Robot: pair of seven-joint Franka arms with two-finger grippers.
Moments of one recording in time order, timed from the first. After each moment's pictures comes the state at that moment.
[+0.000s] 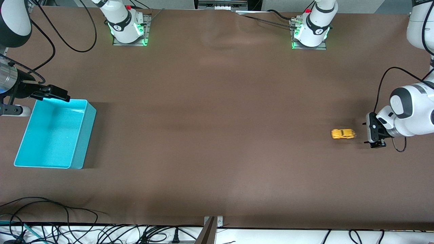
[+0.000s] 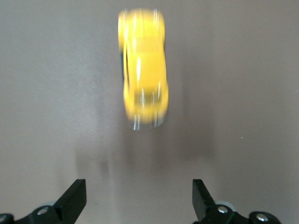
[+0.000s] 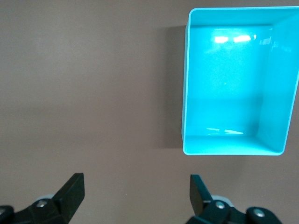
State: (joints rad) left arm 0.38 0.58 -0.10 -1.78 0.07 2.22 1.83; right arm -0.10 0.15 0.08 -1.57 0.01 1.62 0.04
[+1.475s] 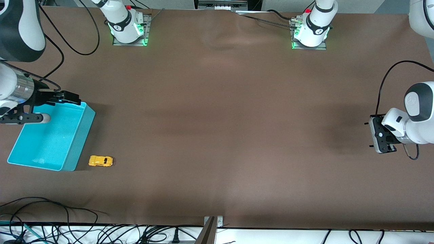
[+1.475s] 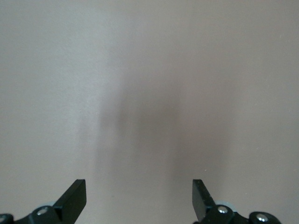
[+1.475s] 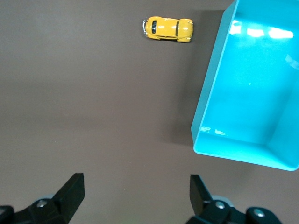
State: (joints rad) left arm 0.26 0.52 -0.13 -1.50 0.07 1.82 1.48; right arm -0.07 0.22 0.09 -1.57 0.01 1.62 -0.02
